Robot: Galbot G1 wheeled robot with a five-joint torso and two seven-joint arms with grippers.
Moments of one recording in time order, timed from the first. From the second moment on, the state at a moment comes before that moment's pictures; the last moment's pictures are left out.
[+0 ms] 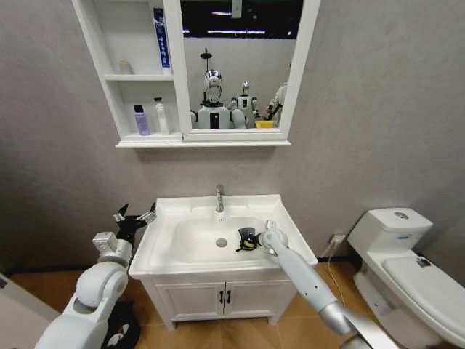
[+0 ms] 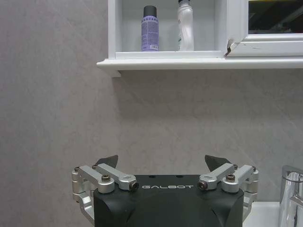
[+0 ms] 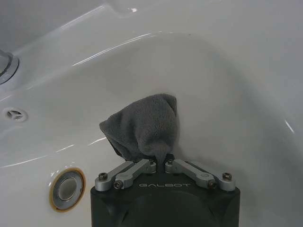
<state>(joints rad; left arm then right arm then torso) 1.30 -1.06 -0.63 -2.15 -0.53 0.28 -0.25 -0.64 1.23 0.05 1.24 1.27 -0.69 0.58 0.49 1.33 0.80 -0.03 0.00</state>
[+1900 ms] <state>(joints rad) 1.33 -1.04 -0.66 -2.19 -0.53 0.29 -0.28 -0.51 1.49 -0.06 0.92 1.06 -0.60 0.12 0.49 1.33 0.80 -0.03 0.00</state>
